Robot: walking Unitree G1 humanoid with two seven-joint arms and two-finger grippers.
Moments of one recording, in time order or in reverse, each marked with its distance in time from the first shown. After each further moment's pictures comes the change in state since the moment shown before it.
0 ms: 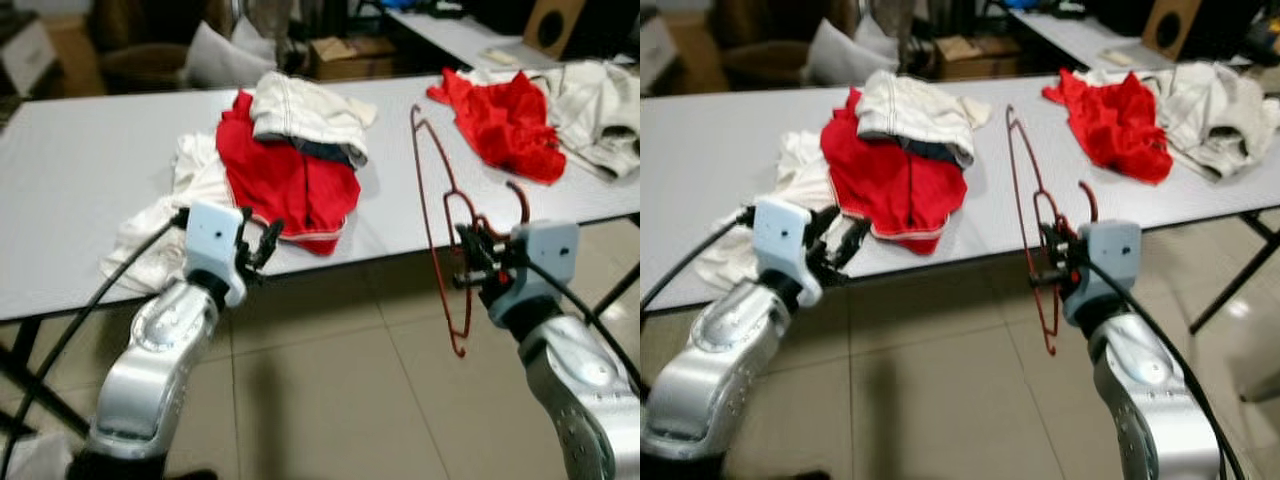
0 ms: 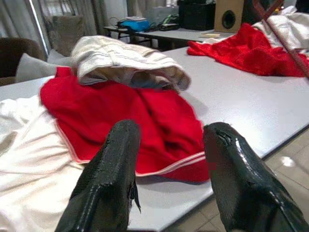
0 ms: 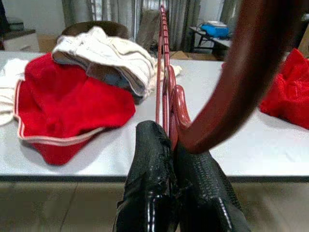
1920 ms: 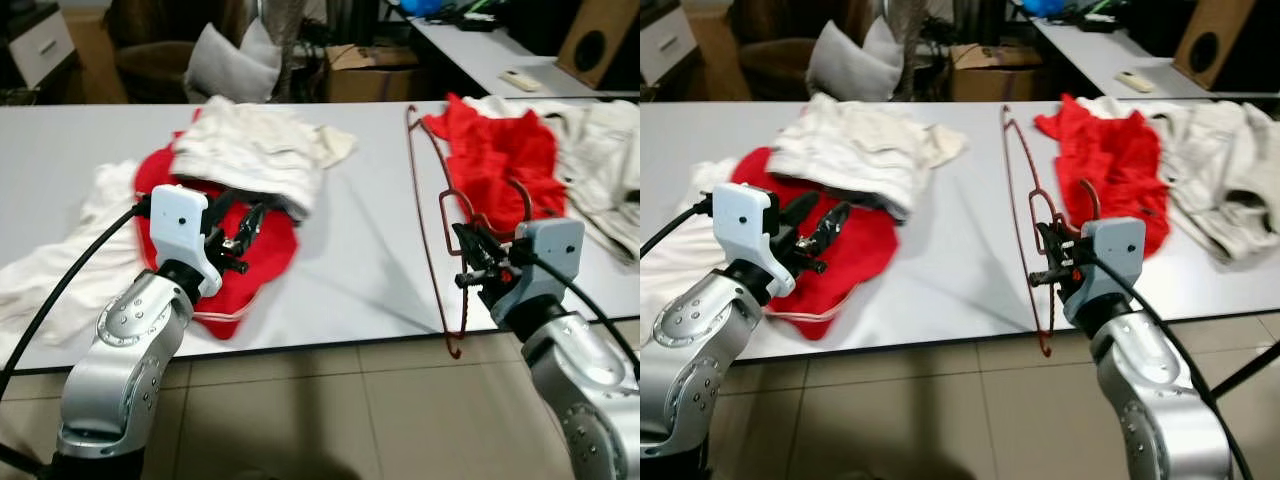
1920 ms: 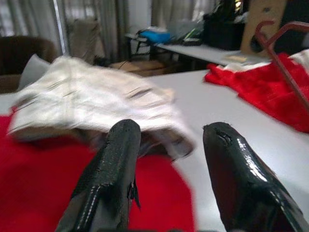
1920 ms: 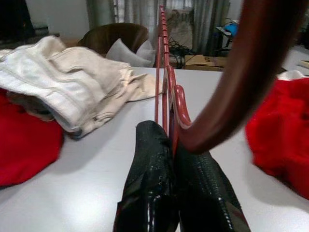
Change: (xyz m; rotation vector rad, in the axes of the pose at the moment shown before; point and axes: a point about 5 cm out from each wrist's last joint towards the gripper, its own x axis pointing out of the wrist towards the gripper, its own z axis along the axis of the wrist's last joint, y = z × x) left arm -0.013 0.026 0.014 -0.047 -0.039 0.026; right arm -0.001 0.006 0.006 0.055 -0.019 0.058
